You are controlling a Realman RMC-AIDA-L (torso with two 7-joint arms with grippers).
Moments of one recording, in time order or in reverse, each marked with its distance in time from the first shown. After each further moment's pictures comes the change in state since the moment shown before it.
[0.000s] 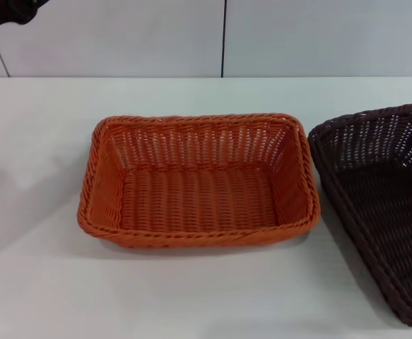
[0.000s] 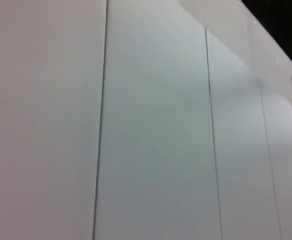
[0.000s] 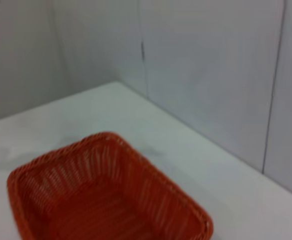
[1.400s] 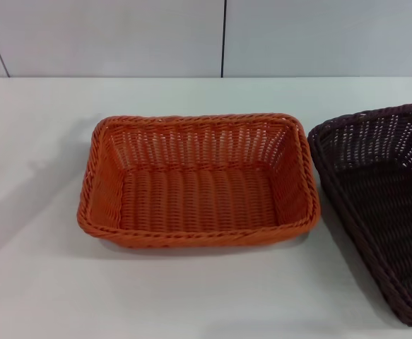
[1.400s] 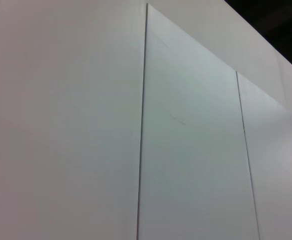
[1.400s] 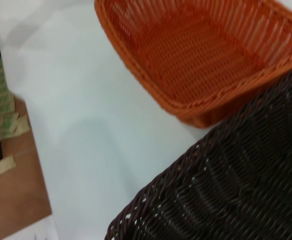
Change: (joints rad) left arm -0.001 -0.001 -0.028 -0.140 -0.165 0.054 0.149; right arm -0.016 0.003 -0.066 -0.130 -0.360 -0.344 -0.058
